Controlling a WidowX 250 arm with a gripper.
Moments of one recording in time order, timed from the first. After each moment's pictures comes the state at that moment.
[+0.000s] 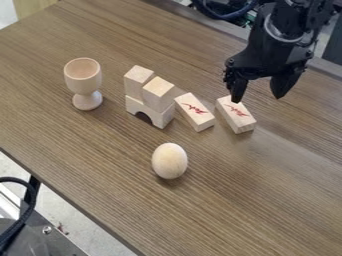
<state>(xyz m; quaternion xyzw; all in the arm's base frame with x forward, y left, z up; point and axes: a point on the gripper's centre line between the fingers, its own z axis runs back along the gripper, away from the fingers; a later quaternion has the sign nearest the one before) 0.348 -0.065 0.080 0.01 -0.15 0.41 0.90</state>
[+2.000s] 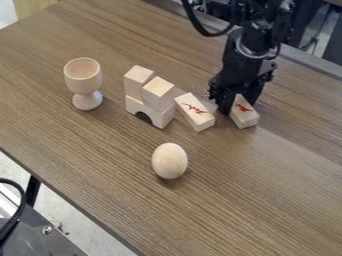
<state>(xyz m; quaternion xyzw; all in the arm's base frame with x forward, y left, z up) 0.373 -0.022 0.026 -0.01 -0.10 0.52 0.85</state>
